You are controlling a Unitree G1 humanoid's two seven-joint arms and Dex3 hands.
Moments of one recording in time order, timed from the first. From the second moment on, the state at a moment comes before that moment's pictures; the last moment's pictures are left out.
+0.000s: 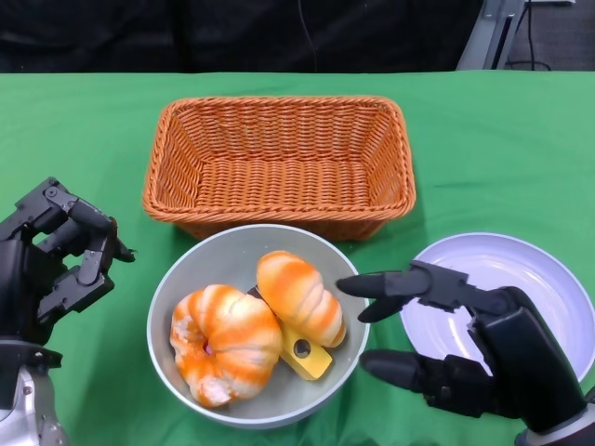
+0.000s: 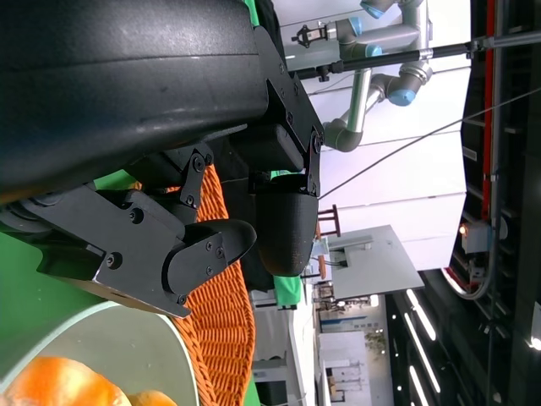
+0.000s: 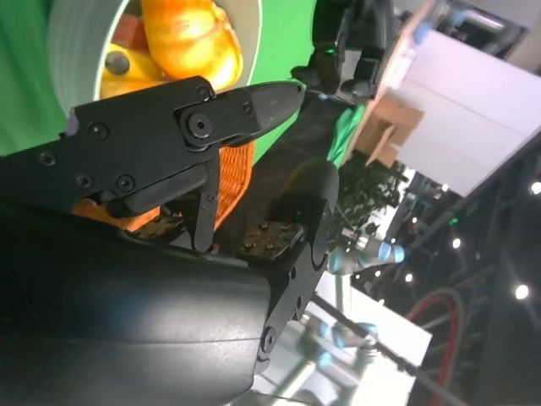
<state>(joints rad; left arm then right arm) -0.38 0.09 0.32 0.86 -0.33 -0.82 -0.46 0.16 0.00 0.15 -0.29 -0.27 -0.45 0.22</state>
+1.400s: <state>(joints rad) -0.38 0.08 0.31 0.88 -0.27 -0.87 -0.40 -0.15 0.00 0.48 -0.20 -1.05 0.06 -0.01</state>
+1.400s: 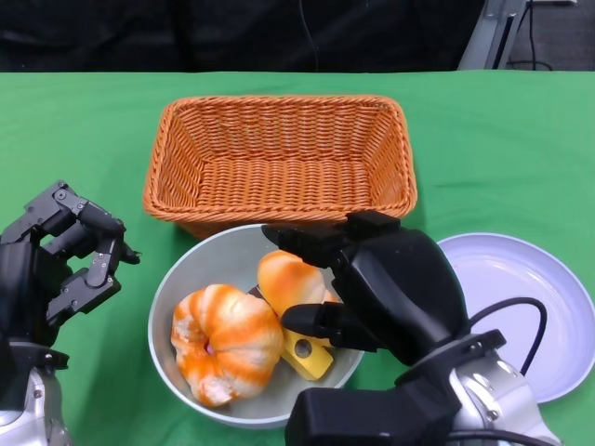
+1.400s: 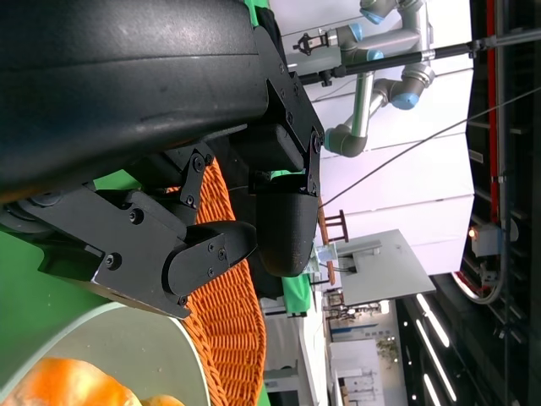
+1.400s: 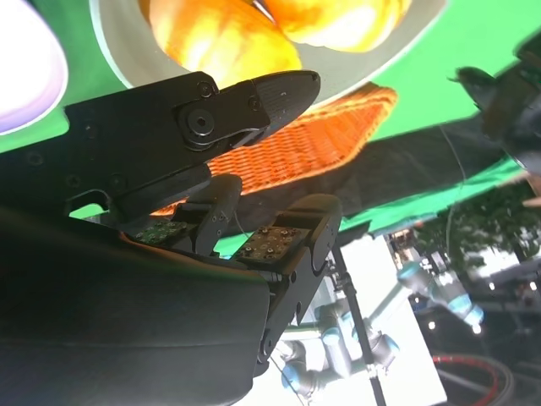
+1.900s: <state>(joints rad) -0.38 0.08 0.30 0.87 -0.27 -0.87 -0.40 -0.21 -0.06 0.58 -0.13 -1.20 0.16 0.11</state>
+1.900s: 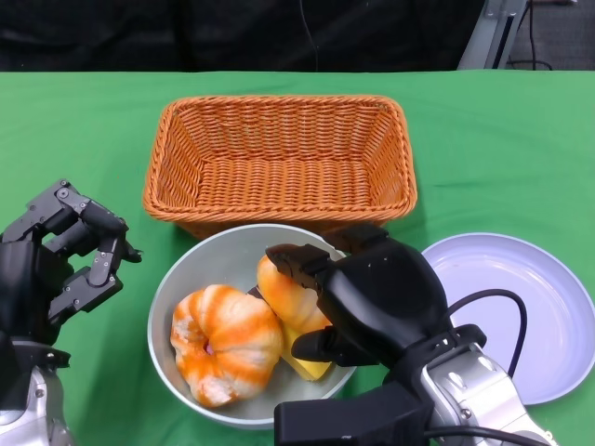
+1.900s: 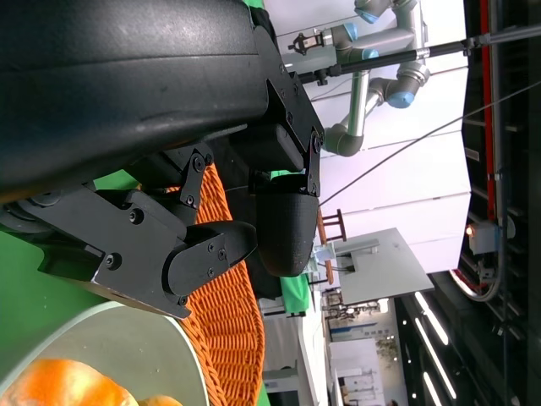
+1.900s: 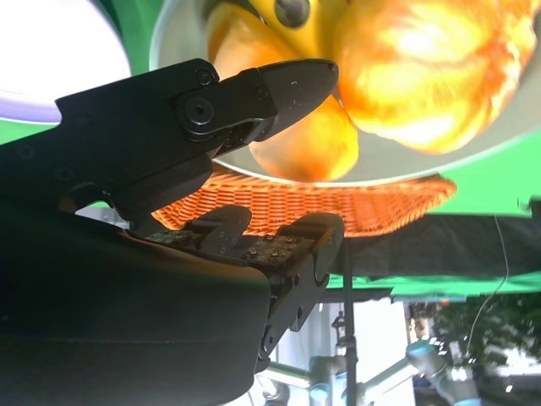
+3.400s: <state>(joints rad) -0.38 0.08 0.27 0.86 -0.22 -0.94 -0.38 -0.34 -0.04 0.73 0.22 -1.21 0.14 -0.24</state>
